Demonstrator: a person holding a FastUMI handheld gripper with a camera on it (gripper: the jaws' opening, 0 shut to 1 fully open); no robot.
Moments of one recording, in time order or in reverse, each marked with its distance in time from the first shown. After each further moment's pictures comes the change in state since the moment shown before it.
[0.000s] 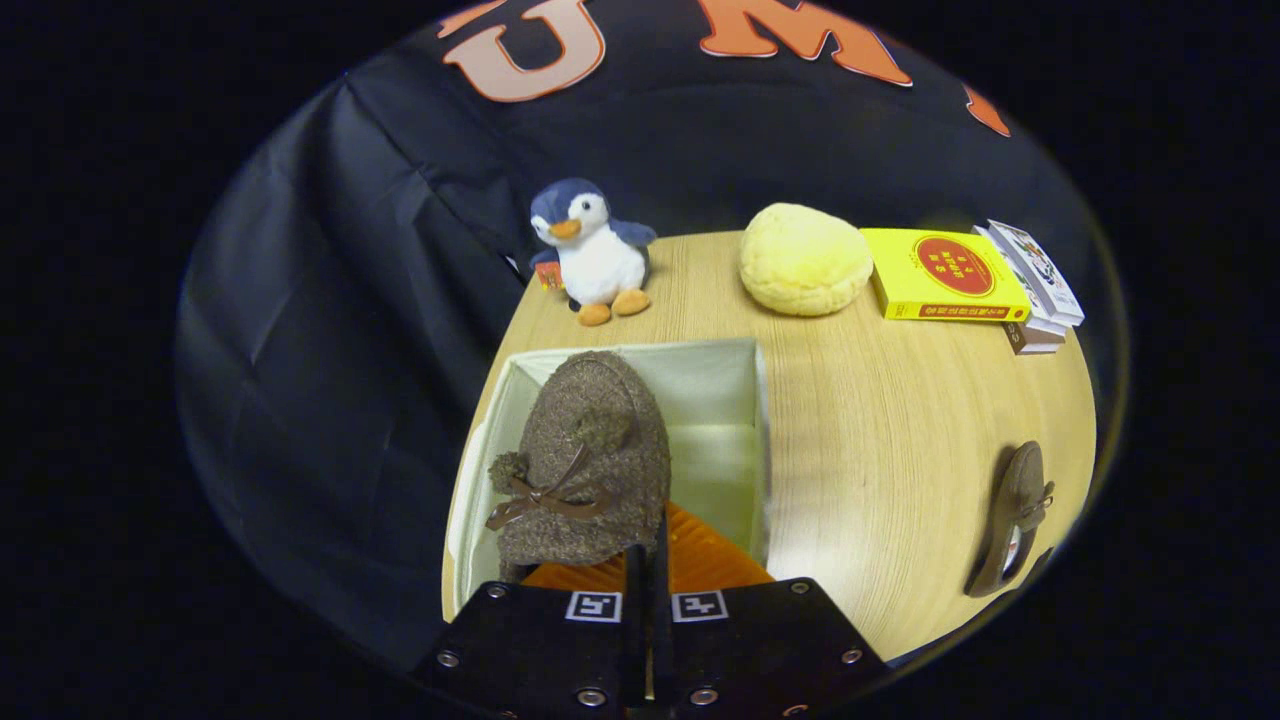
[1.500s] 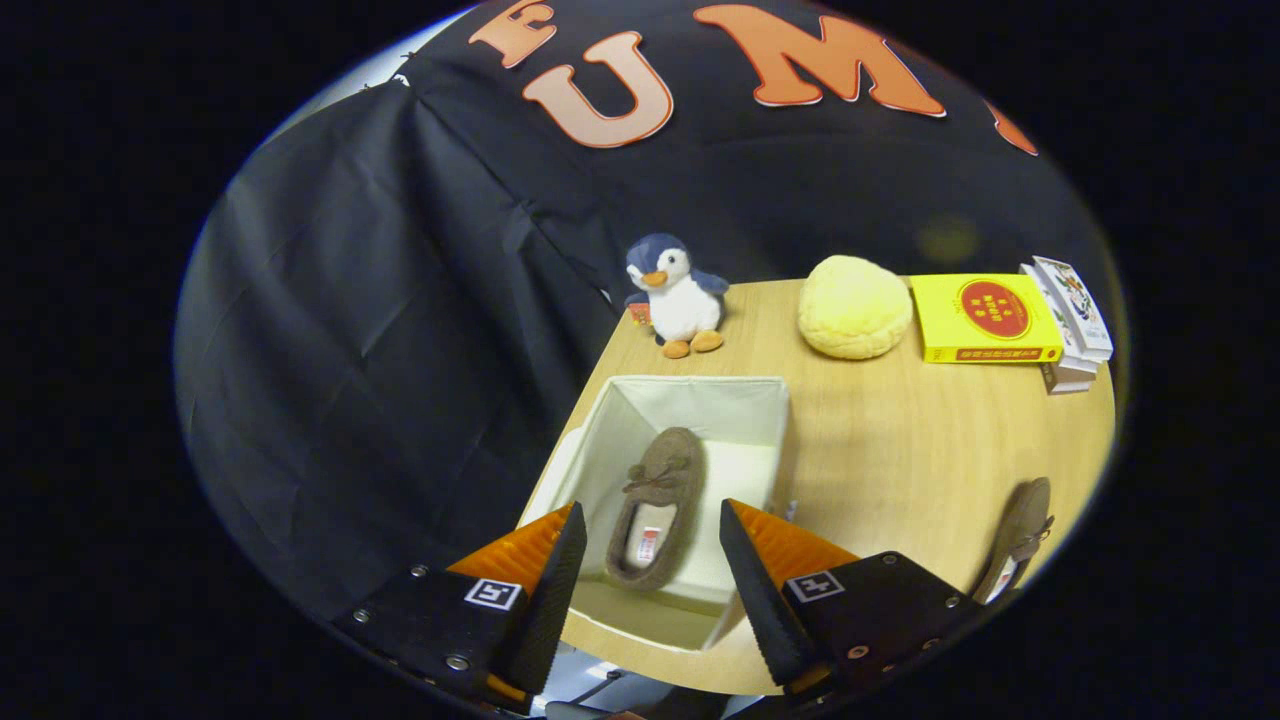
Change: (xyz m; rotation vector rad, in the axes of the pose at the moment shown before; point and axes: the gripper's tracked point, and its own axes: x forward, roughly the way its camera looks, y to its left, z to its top) arm -0.111 -0.025 0.016 -0.078 -0.173 0.254
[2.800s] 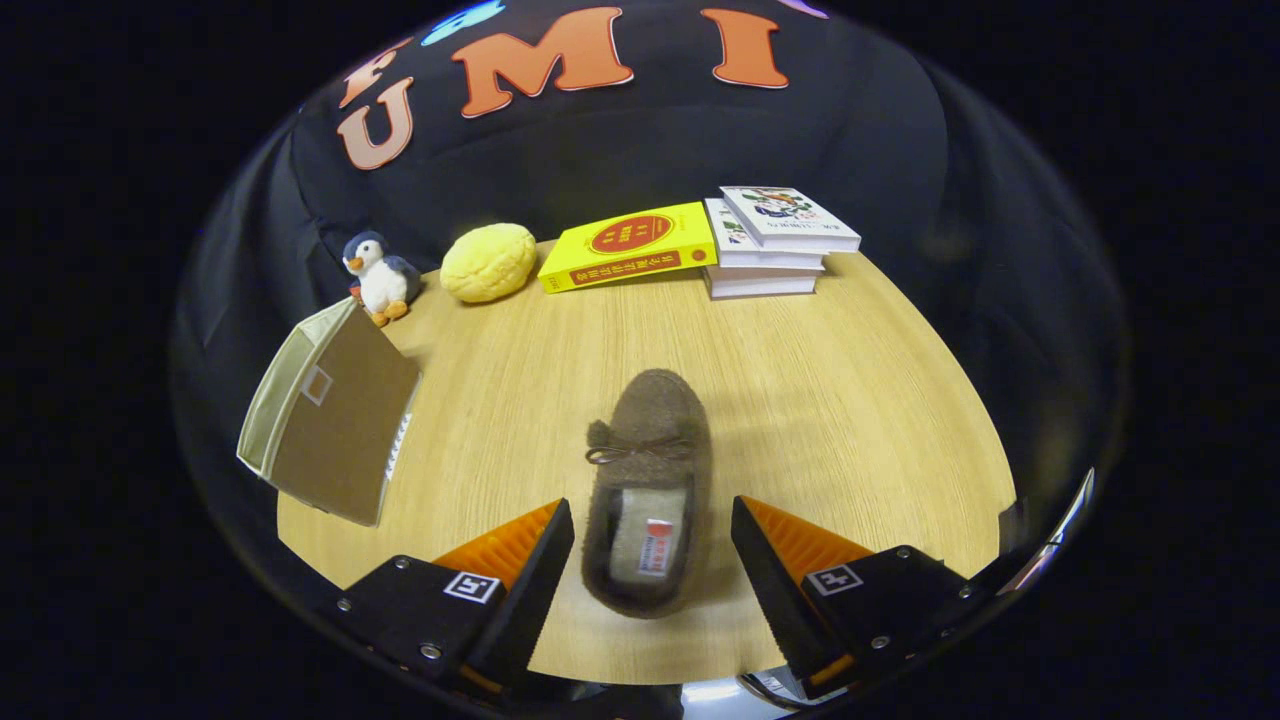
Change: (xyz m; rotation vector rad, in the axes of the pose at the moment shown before) arm -0.118 -0.355 -0.160 0.119 -0.031 -0.501
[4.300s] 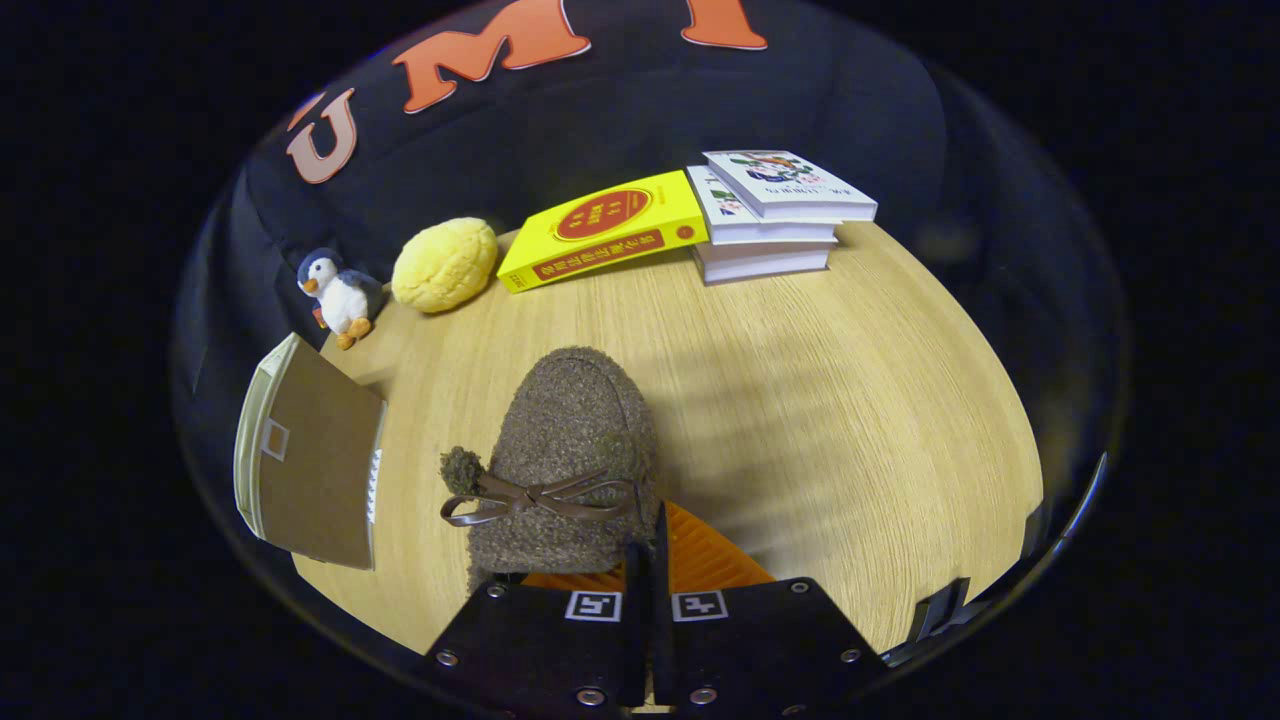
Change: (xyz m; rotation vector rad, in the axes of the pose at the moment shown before) arm 0.042 0.029 0.042 0.064 0.070 0.019
